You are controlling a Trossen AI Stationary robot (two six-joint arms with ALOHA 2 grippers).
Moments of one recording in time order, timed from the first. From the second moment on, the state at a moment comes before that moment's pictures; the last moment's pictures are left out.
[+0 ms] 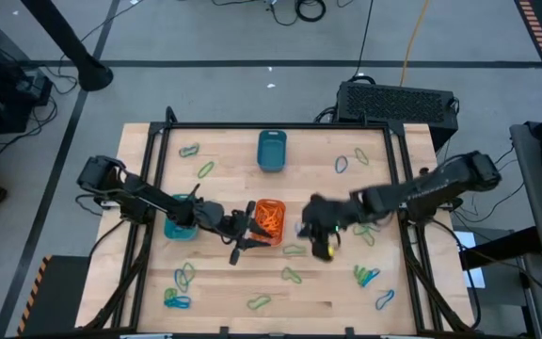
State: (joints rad) left arm -0.23 1.62 0.60 0.90 0.08 -0.06; right arm 0.26 1.41 1.02 -0.33 -0.01 0.42
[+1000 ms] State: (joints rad) left arm -0.27 1.62 0.60 0.95 0.15 0.07; right arm 0.33 1.65 1.02 0.23 -0.06 0.26
